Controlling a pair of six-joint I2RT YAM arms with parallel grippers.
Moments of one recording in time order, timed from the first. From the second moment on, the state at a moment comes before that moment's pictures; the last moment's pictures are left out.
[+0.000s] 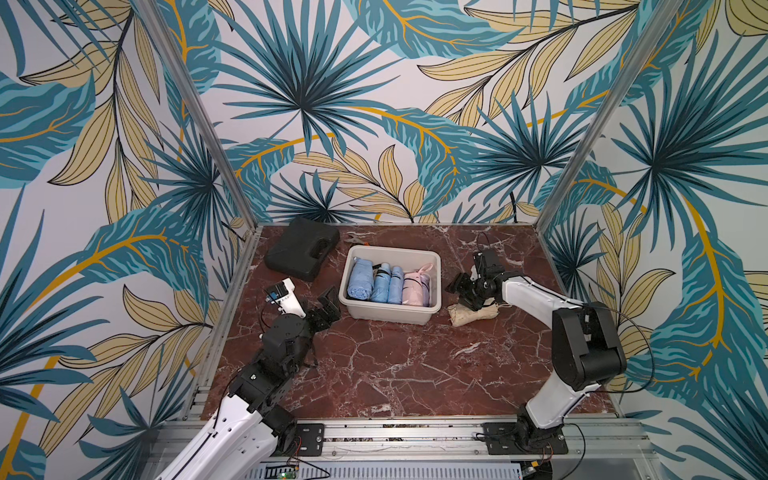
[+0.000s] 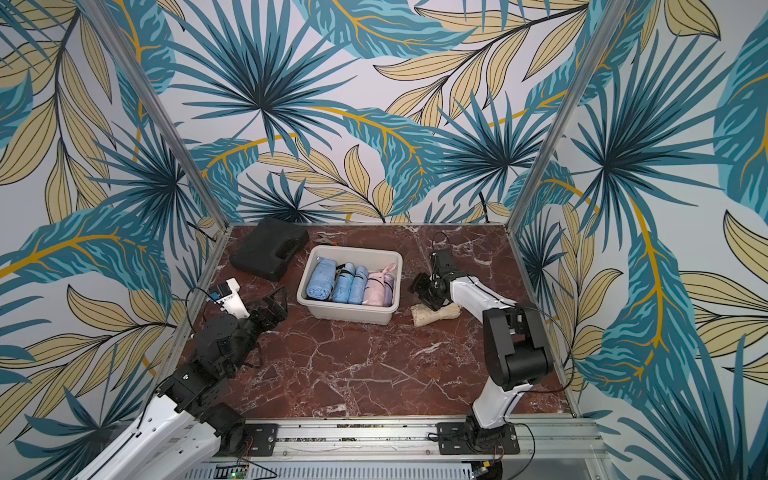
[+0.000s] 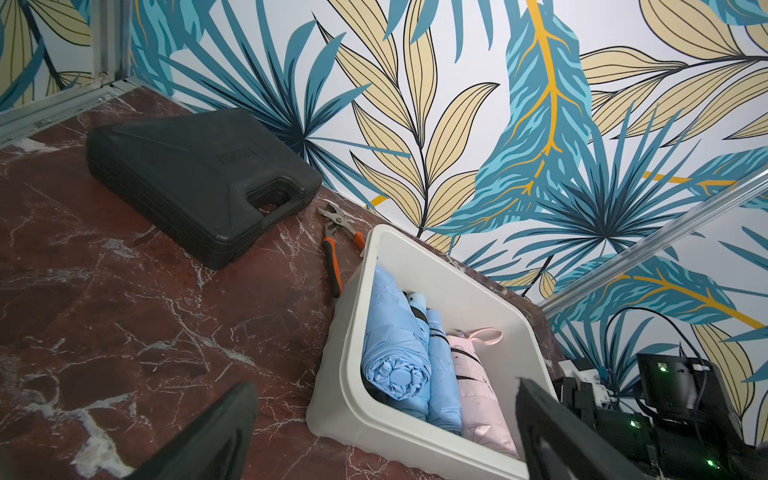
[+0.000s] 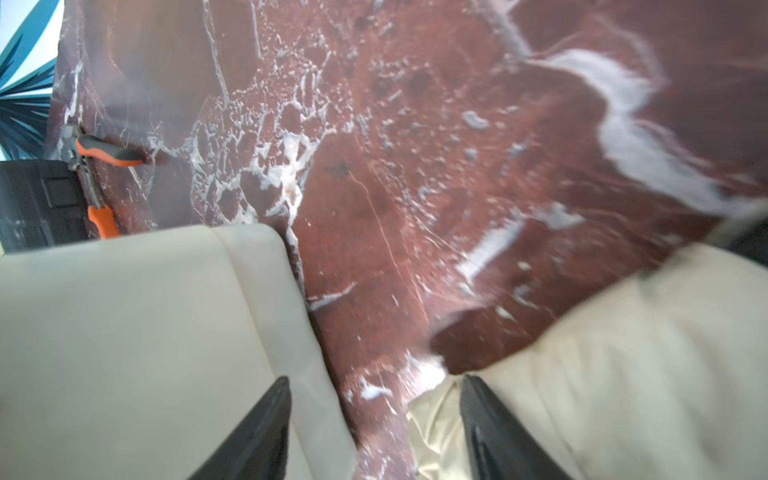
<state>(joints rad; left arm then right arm) -0.51 0.60 0.53 -0.14 -0.35 -0.73 0.18 1.68 1.08 -0.45 -0.21 0.81</state>
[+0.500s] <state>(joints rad) -0.51 0.60 0.53 -0.15 -0.34 -0.72 0.22 1.48 1.07 -0.66 0.20 0.97</state>
